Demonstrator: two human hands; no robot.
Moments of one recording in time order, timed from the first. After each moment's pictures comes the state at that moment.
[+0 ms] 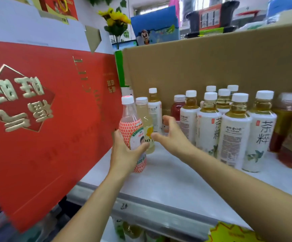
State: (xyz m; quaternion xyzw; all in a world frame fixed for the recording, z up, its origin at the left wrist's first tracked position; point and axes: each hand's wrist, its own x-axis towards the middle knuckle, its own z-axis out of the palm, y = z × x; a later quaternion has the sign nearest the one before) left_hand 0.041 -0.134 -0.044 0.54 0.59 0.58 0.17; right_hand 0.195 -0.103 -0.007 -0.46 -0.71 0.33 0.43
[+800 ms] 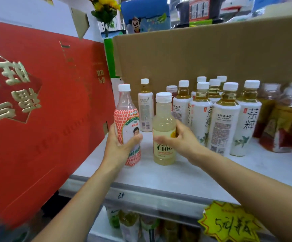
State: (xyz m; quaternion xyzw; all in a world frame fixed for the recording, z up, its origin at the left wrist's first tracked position) left_hand 0.038 -0.151 -0.045 0.54 0.49 0.60 0.32; right_hand 0.228 -0.125 -0.035 -0.45 -0.65 0.41 0.46
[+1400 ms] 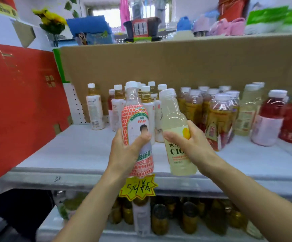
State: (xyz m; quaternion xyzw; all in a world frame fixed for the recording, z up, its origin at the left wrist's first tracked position) left_hand 0.241 -0.272 -0.032 0.56 0.38 0.59 0.44; right_hand 0.421 -0.286 -0.020 -0.50 -0.59 0.32 0.55
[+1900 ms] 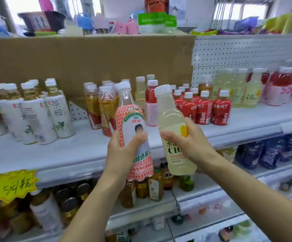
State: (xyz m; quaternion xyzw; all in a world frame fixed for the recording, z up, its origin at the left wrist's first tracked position) left_hand 0.507 -0.388 -0.057 0.57 0.31 0.52 0.55; right_hand 0.676 -0.454 -0.036 -0.59 -0.51 0.23 0.58
